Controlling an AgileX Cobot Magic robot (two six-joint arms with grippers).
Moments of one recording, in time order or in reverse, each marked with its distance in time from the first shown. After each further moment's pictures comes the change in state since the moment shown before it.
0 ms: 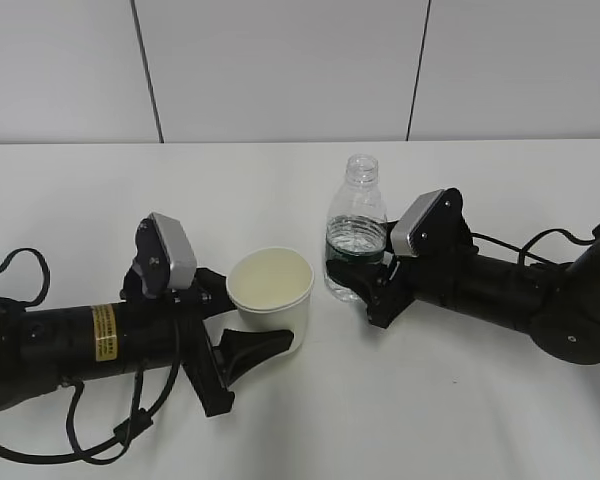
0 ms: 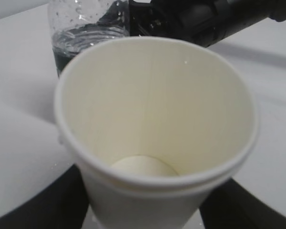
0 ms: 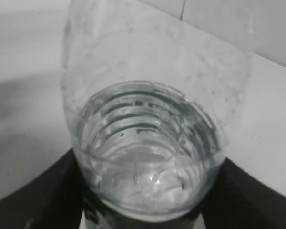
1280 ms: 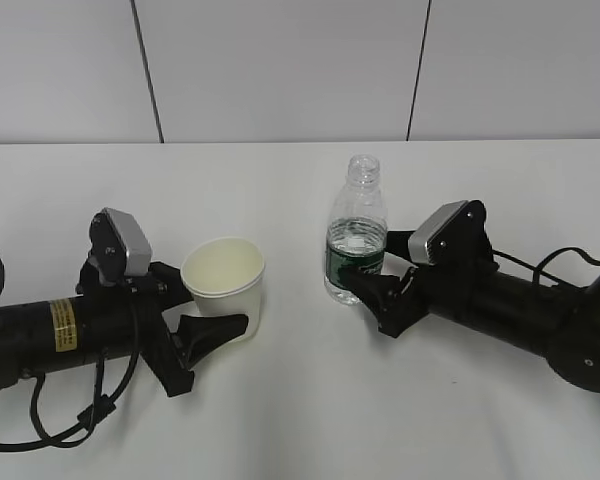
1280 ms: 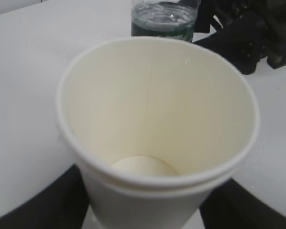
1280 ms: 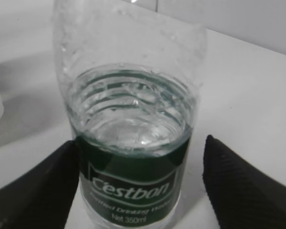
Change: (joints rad) left arm 0.133 0.000 0.029 0.021 0.006 0.000; right arm -0.002 -0.028 0.114 0.115 -0.059 -0.010
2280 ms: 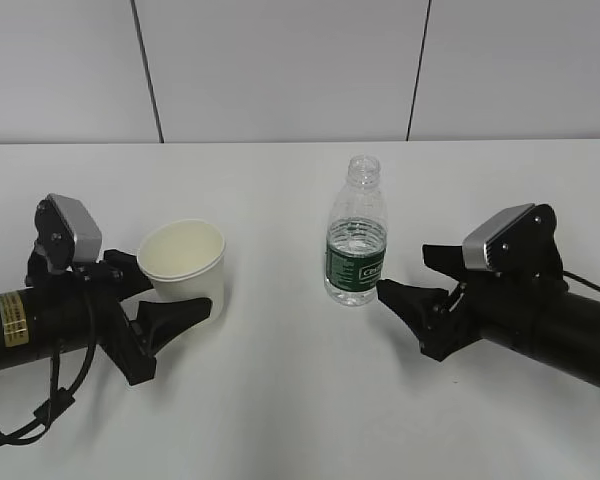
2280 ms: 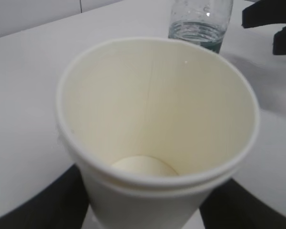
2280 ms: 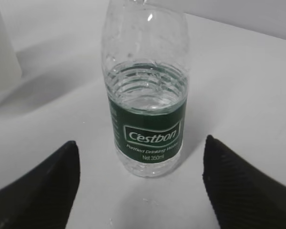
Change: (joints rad) left arm 0.098 -0.104 0.086 0.008 -0.007 -0.003; right arm 0.000 -0.284 0.274 0.076 0.091 0.068
